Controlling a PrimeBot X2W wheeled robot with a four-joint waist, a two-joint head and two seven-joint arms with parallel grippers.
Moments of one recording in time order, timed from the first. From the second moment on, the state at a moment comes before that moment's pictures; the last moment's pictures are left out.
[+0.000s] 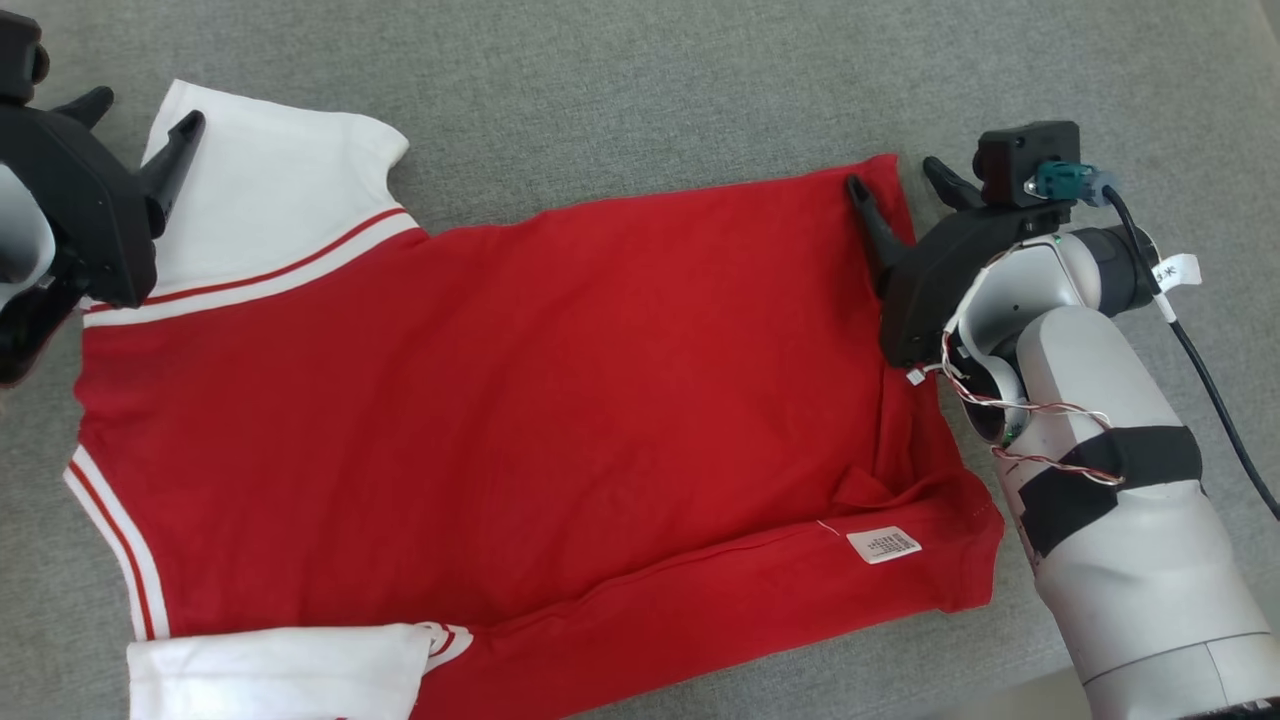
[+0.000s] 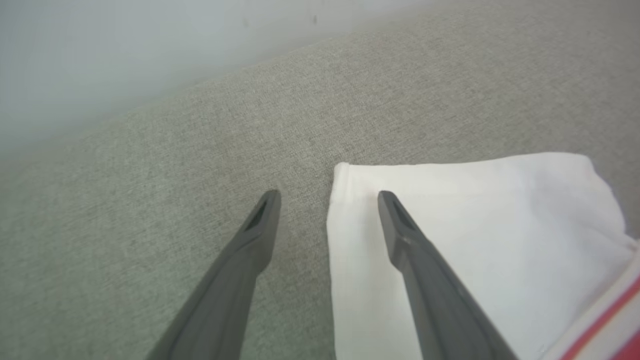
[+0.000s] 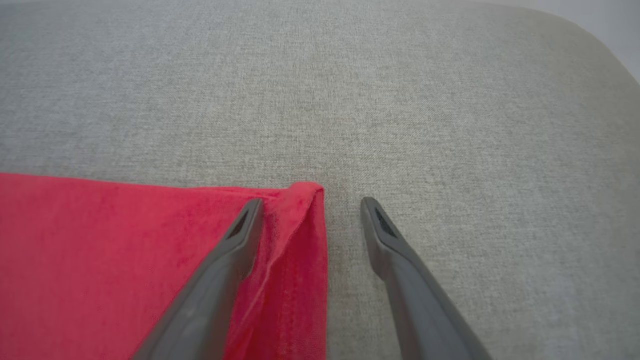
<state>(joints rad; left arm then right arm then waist) -1.23 0.63 -0.94 0.77 -0.94 -0.13 0.14 -0.87 -0.10 0.16 0.69 0.18 0.13 0.21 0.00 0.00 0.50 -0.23</state>
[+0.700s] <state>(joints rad) -1.27 0.60 -1.06 0.80 -1.06 -0.13 -0.07 -0.91 -0.12 0.18 0.75 0.19 0.13 0.08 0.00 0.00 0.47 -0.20</state>
